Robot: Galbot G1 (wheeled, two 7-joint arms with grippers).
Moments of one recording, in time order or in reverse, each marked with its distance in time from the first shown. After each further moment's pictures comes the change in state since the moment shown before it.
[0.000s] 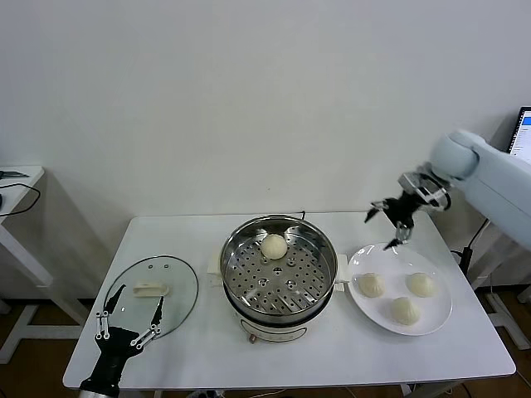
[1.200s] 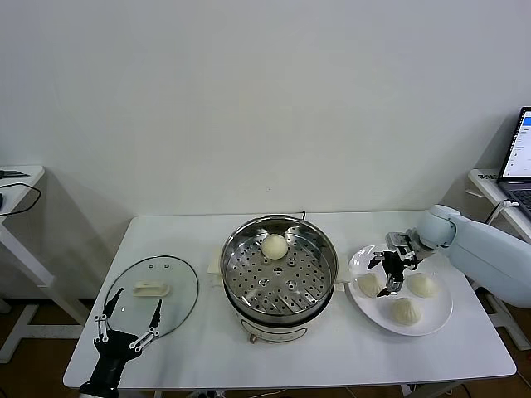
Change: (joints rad) left arm 0.006 -0.013 -0.006 0.009 -0.001 -0.004 -0.002; right arm -0.197 0.061 -0.033 -0.039 -0.035 -0.131 0.234
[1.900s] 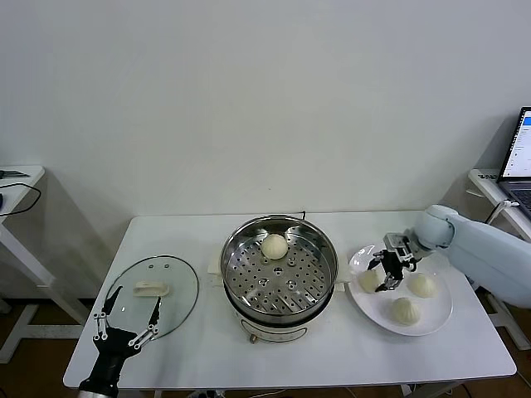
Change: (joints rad) left arm -0.014 0.006 -0.002 0.001 -0.004 0.004 0.000; right arm 0.077 -0.021 0.018 0.061 -0.036 0.023 -0.048
